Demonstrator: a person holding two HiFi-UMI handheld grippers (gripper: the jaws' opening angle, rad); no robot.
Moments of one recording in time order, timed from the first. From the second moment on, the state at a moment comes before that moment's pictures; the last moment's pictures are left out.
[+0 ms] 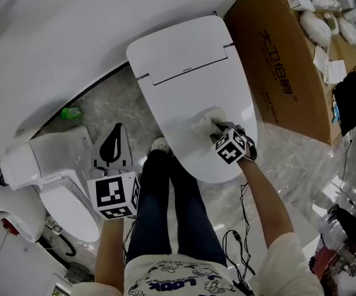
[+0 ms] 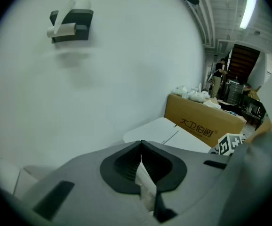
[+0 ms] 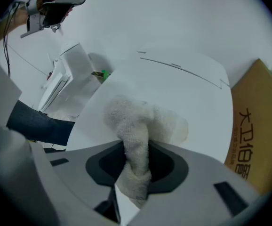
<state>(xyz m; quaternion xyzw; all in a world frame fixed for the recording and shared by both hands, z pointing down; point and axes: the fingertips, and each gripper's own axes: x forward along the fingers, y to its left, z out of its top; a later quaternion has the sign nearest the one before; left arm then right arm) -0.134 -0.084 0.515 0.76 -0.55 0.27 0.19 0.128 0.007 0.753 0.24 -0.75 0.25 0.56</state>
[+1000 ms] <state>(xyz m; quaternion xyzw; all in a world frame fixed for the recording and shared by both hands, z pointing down) -0.095 -0.082 0.526 0.78 -0.51 0.29 0.18 0.278 -0.004 0.760 0.37 -0.67 0.32 0.56</state>
